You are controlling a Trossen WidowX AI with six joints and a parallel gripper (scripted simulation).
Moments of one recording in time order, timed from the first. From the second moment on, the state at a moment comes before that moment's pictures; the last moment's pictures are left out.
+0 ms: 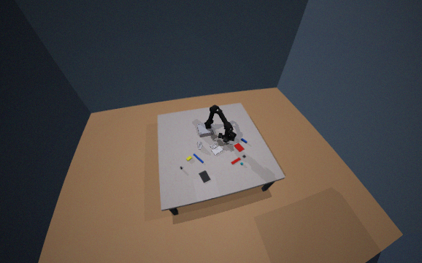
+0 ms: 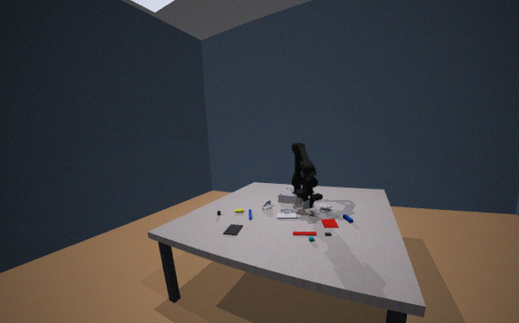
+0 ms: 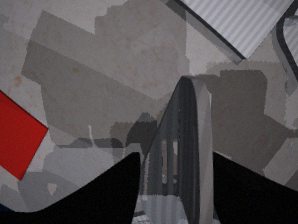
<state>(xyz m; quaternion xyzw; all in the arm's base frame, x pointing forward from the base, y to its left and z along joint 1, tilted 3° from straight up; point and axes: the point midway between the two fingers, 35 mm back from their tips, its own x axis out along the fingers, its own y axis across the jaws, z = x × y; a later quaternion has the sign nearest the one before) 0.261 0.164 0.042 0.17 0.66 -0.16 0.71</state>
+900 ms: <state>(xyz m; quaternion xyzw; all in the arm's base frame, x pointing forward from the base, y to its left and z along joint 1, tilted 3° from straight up) 0.279 0.133 0.074 0.11 0.67 -0.09 0.72</state>
